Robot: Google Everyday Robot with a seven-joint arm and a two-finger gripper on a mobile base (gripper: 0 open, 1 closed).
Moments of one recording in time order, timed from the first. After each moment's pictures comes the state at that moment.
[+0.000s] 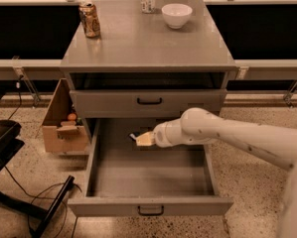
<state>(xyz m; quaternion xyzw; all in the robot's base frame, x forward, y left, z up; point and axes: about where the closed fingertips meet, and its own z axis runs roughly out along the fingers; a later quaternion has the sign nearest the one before) 0.633 -0.004 0.575 -0.22 0.89 0.30 0.27</state>
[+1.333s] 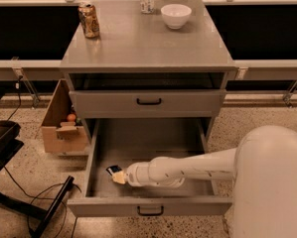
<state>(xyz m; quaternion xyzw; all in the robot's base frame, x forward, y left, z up) 0.572 0.105 0.424 -0.23 0.88 0.31 0.28</state>
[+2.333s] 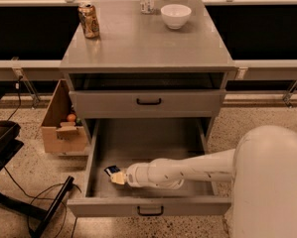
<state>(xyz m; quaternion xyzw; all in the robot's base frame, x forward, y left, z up) 0.572 0.108 0.420 -0.23 0.88 0.31 0.29</state>
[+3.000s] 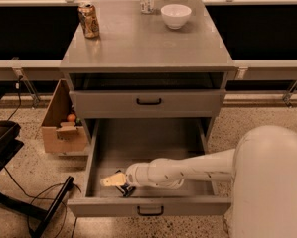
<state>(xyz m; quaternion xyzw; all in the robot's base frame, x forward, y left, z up) 0.572 0.108 0.420 -0.23 0.88 0.31 0.29</state>
